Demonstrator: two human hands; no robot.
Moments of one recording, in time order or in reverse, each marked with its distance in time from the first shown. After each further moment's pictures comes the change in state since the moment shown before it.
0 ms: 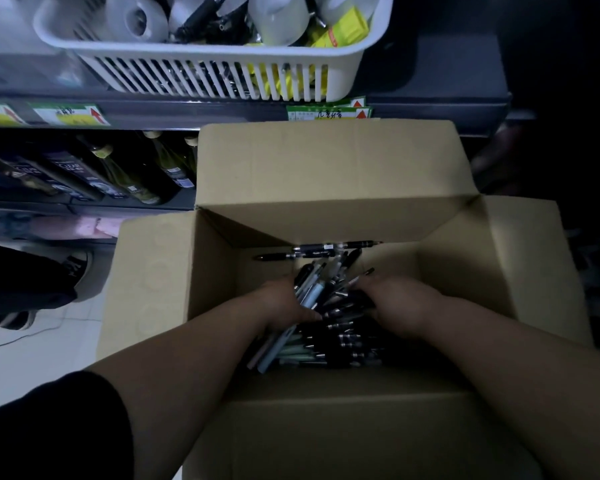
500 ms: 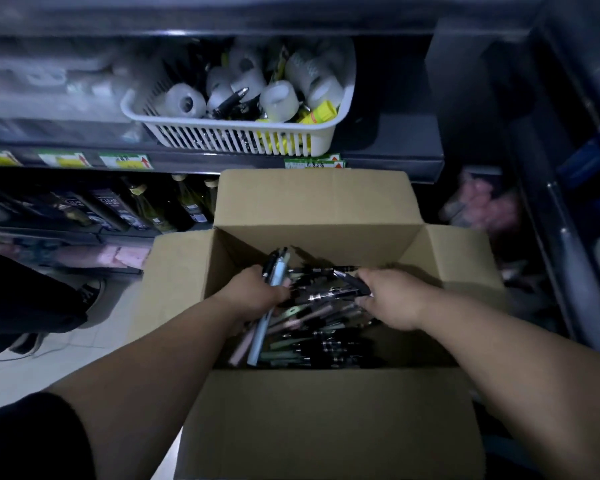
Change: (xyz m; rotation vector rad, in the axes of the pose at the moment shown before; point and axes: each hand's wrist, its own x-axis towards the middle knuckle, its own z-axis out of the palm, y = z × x) left_hand -0.072 0.002 -0.026 -0.536 0.303 0.018; right_hand -0.074 -0.017 -0.055 0.108 0.170 0.030
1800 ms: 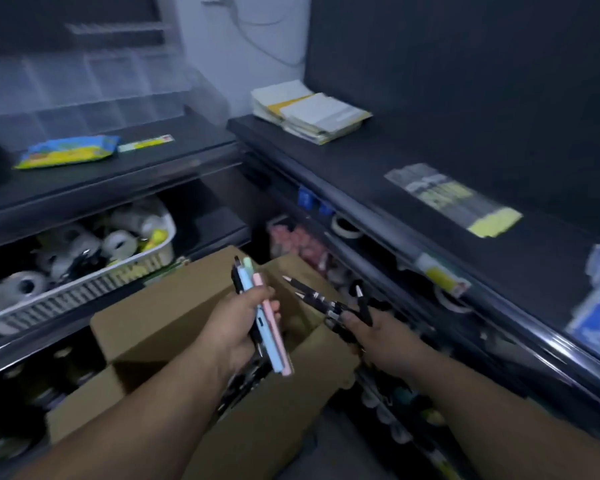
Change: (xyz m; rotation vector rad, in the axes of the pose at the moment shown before) left_hand -0.139 0.098 0.011 -0.561 -0.594 0.235; right_hand -0.242 -0.083 0.047 0.949 0.756 0.637
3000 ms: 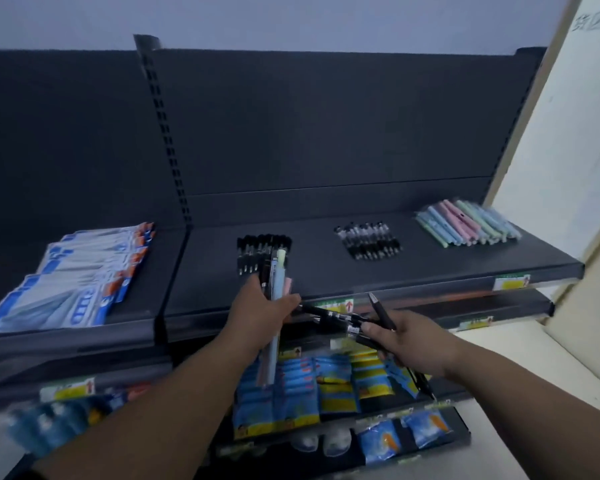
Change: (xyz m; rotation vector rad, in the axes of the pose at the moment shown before) left_hand -0.400 -0.372 0.477 0.944 -0.985 0.426; right_hand -0.610 0.412 -0.224 0.106 0.742 0.469
